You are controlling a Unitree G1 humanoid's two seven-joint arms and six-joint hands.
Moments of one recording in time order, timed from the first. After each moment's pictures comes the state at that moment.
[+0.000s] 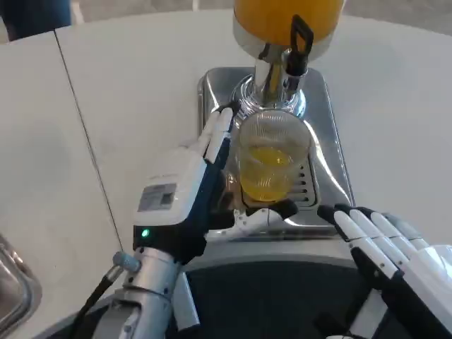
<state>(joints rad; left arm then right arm) -0.39 0.26 -0.30 0.27 0.79 -0.19 0.41 0.52 -0.38 -0.11 -0.85 -0.69 -0.20 0.28</state>
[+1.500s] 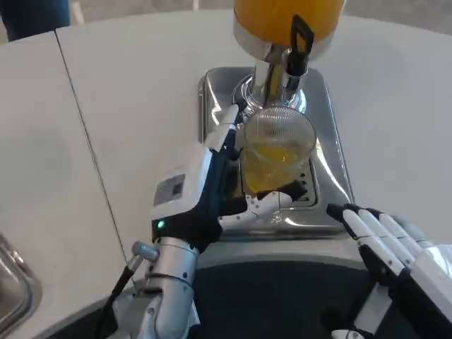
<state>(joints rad) -0.49 0.17 -0.32 0.45 0.66 -0.21 0.46 0.52 -0.36 -0.11 -0.86 -0.68 -0.16 0.31</state>
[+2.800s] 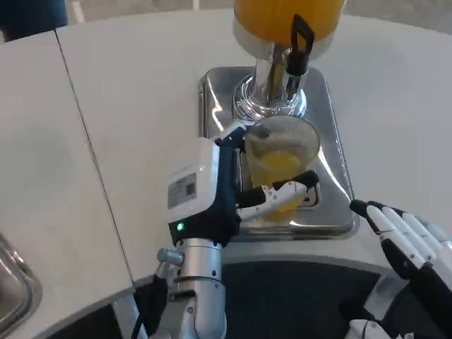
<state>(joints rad) -0.52 0.03 -0.33 0.49 0.70 -0.10 0.66 0.52 -0.35 -0.16 -0.87 -0.64 -0.09 0.34</state>
